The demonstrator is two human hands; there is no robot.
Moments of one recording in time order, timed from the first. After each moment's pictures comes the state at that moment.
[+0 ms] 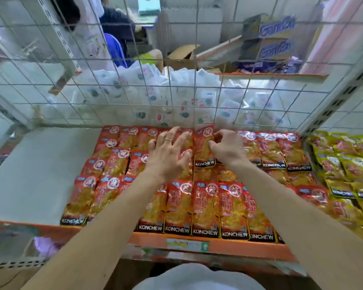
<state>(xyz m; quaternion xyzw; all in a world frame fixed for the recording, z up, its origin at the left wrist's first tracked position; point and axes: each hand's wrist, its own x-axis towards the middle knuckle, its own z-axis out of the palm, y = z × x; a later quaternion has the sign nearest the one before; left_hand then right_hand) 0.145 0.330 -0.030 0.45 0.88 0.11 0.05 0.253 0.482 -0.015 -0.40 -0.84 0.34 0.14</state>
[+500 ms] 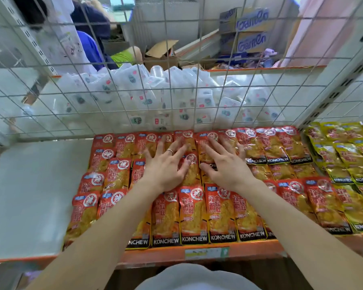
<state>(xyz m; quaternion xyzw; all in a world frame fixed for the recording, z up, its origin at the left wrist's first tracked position) 0.114 0.318 -0.046 0.51 0.85 0.05 0.12 0.270 0.450 -0.045 -0.30 -0.95 0.13 -0.01</state>
